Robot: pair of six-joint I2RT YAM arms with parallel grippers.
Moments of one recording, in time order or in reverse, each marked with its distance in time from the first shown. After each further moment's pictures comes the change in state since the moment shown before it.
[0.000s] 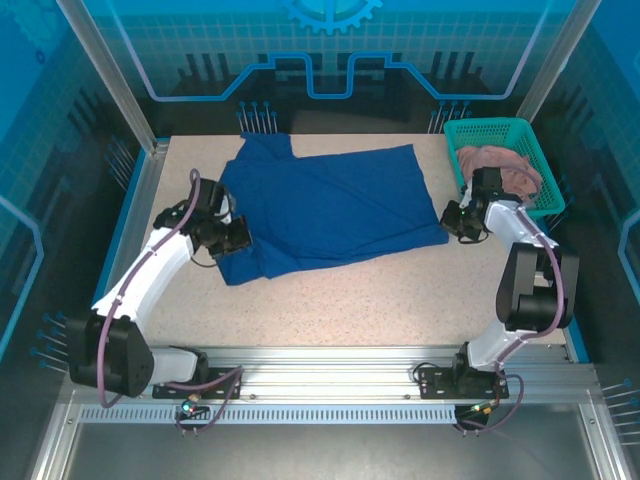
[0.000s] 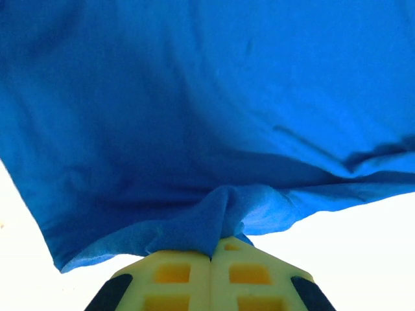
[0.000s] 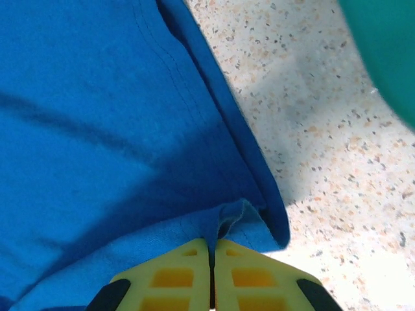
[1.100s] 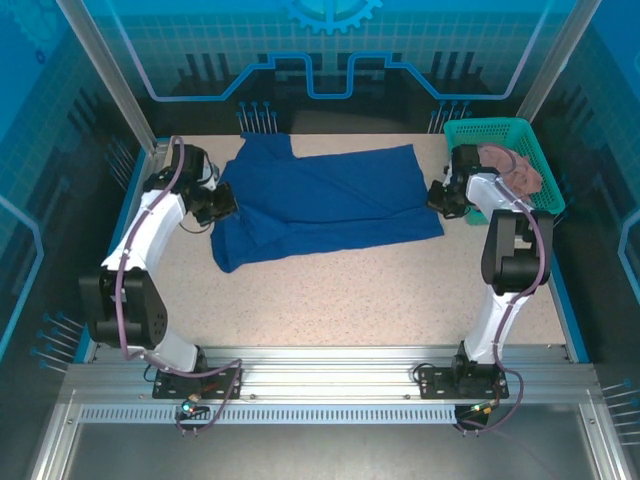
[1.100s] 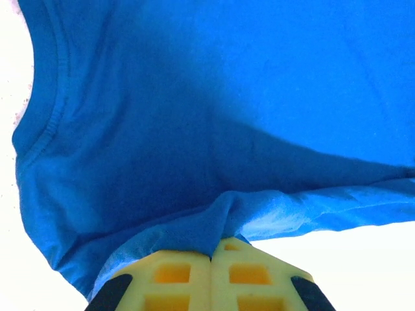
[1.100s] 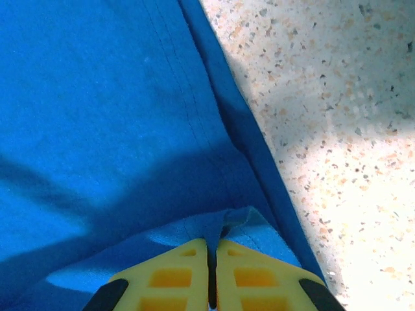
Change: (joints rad) left arm 0.162 0.247 0.268 -0.019 0.053 0.071; right arm 0.080 0.286 0.318 -0.037 0.061 -0.001
